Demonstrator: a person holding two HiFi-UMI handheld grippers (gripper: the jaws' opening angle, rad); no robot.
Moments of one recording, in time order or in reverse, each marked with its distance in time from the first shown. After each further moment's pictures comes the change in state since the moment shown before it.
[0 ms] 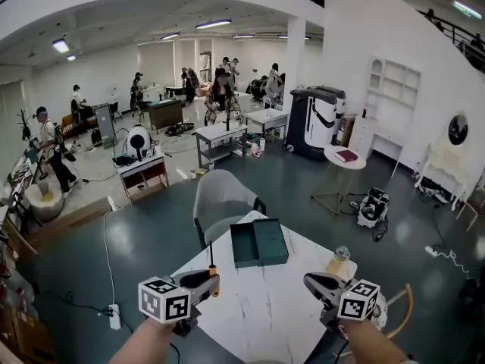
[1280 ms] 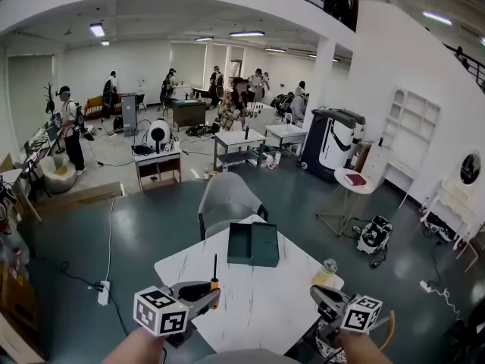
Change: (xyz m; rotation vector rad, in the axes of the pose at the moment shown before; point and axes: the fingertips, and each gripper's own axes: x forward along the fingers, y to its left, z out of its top) left arm -0.028 -0.103 -0.029 0.016 -0.080 0.023; right arm -0.083 -0.010 0.004 0.075 -0.002 0.065
